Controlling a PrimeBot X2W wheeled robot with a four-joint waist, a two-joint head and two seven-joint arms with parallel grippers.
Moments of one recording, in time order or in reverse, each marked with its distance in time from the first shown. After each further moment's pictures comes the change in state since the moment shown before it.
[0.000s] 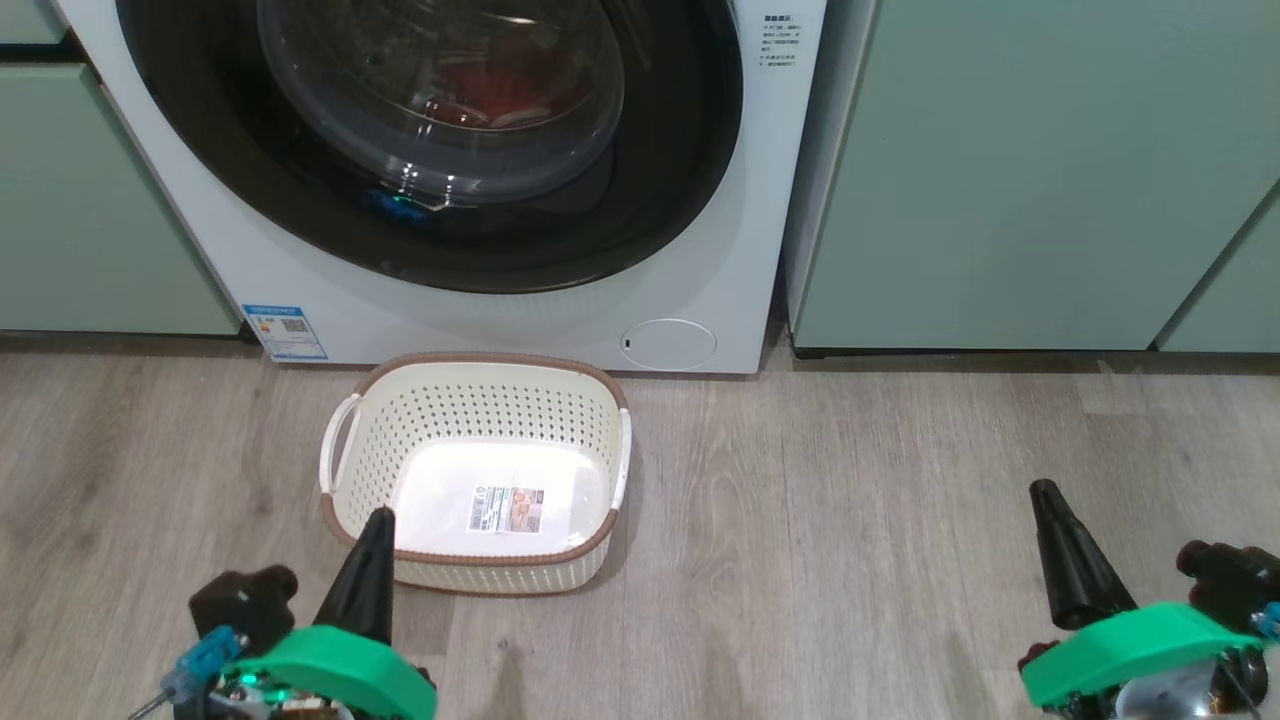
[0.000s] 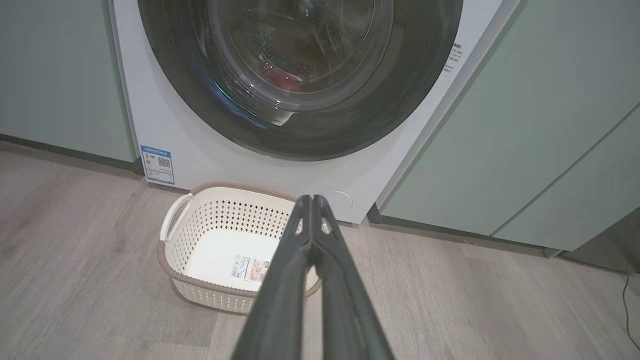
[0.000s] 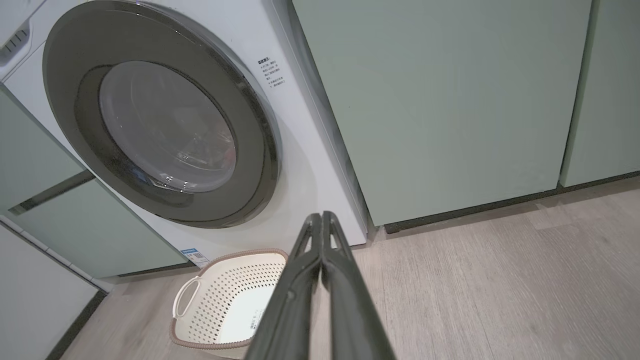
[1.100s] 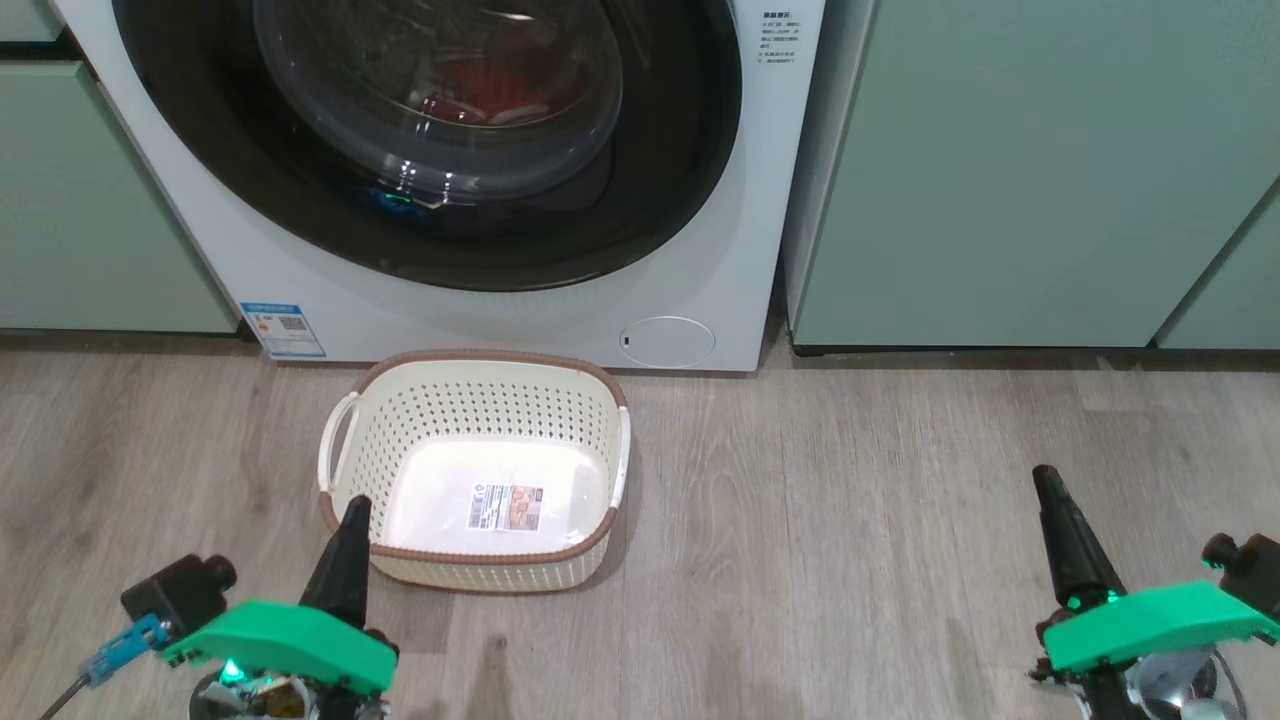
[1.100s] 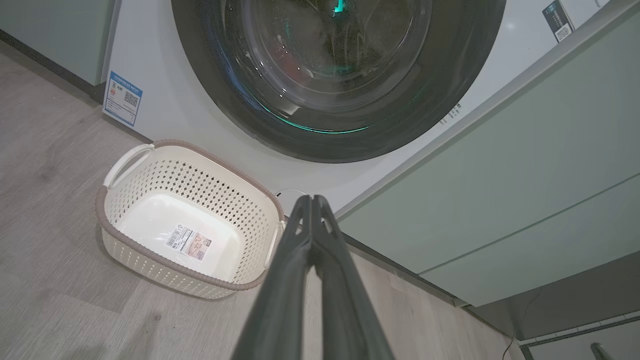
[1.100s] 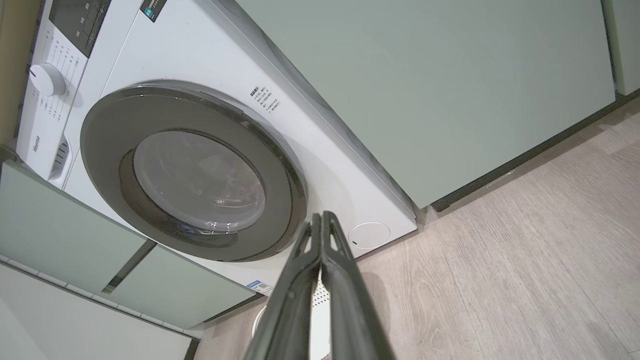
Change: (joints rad) left arm -0.042 -0.010 0.059 0.047 -0.373 -0.045 0.067; right arm -0.052 -0.001 0.000 0.069 0.368 0.000 0.036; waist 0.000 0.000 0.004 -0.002
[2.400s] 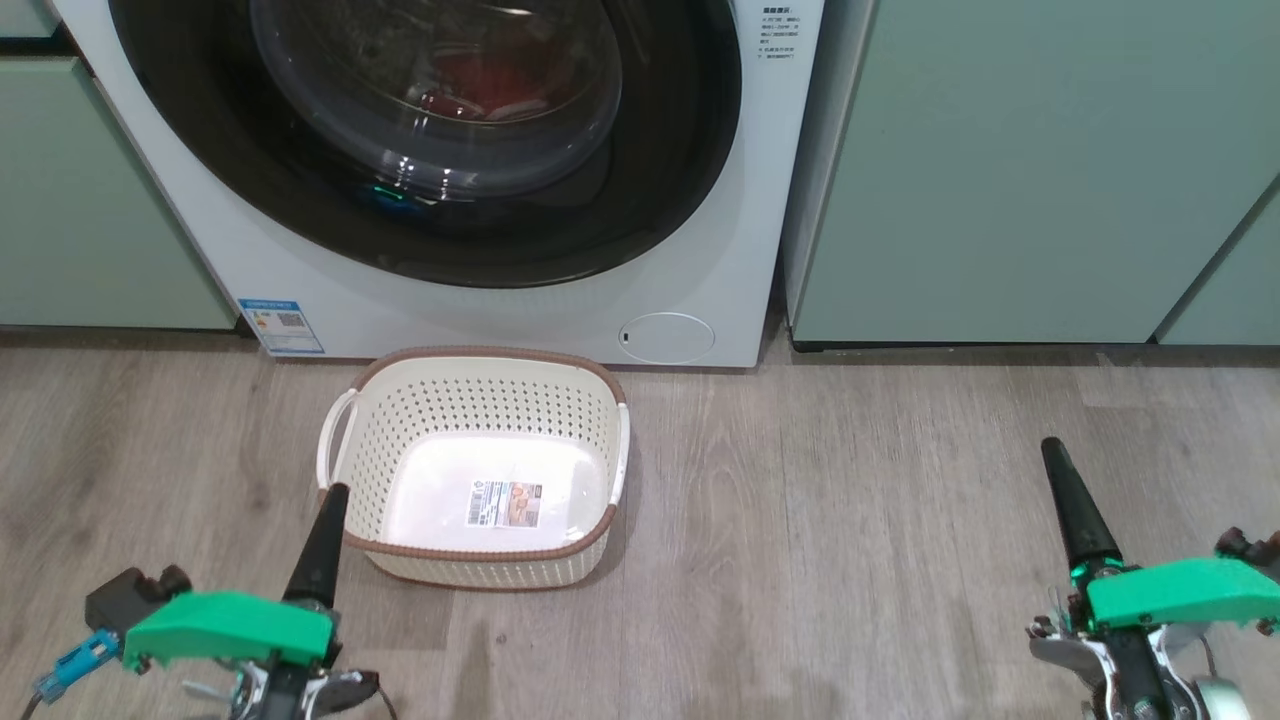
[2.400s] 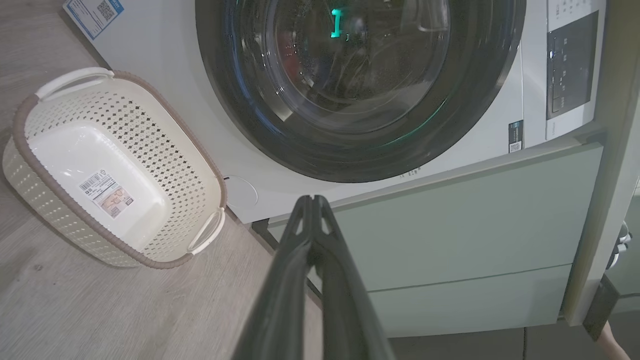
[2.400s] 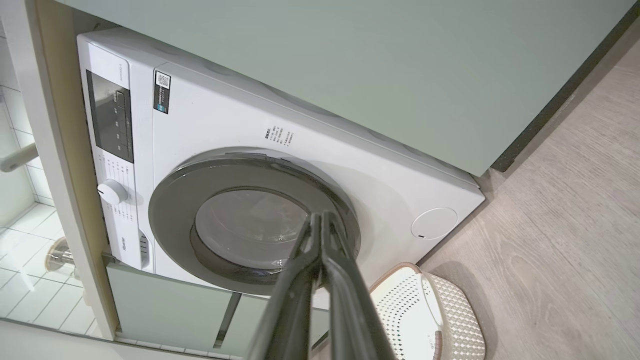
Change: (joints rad) left arm -0.042 -0.020 0.080 0.063 -0.432 -0.053 0.085; right arm -0.077 -0.002 -0.008 0.081 0.429 0.000 0.048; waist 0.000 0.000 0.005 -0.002
